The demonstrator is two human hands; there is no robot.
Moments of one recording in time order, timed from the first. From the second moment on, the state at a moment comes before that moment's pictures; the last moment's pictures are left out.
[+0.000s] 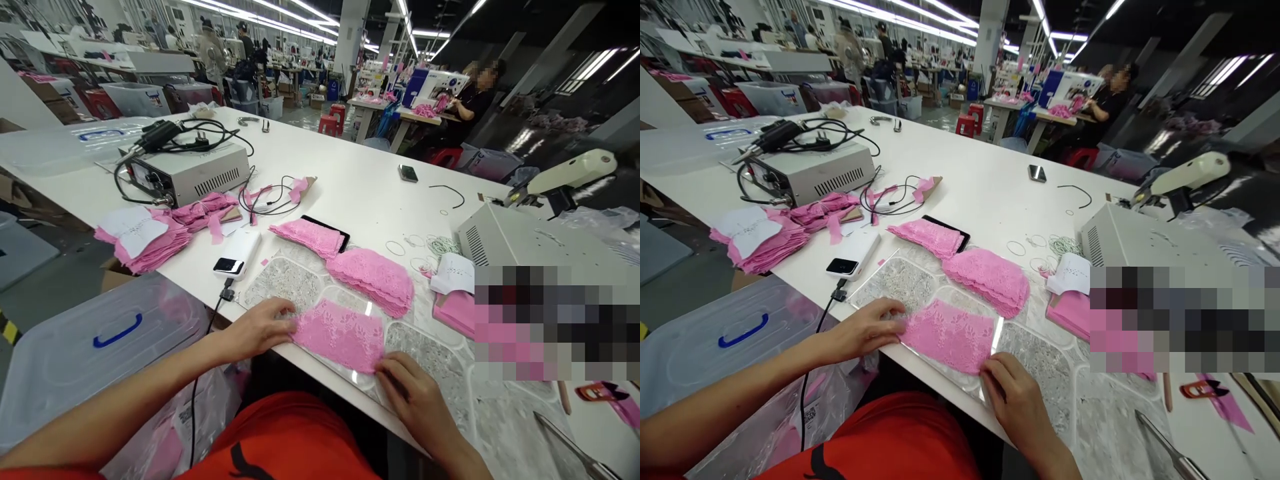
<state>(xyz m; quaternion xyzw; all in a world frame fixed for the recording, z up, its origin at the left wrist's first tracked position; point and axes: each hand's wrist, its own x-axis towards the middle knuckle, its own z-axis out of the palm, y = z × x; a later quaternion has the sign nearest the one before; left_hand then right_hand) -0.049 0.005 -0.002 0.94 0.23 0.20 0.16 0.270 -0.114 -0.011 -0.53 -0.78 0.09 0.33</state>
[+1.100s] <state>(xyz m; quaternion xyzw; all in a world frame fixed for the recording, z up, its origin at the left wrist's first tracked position) -0.069 0.225 0.049 0.91 0.33 0.21 0.13 0.252 0.089 0.038 -0.56 -0.75 0.12 0.34</state>
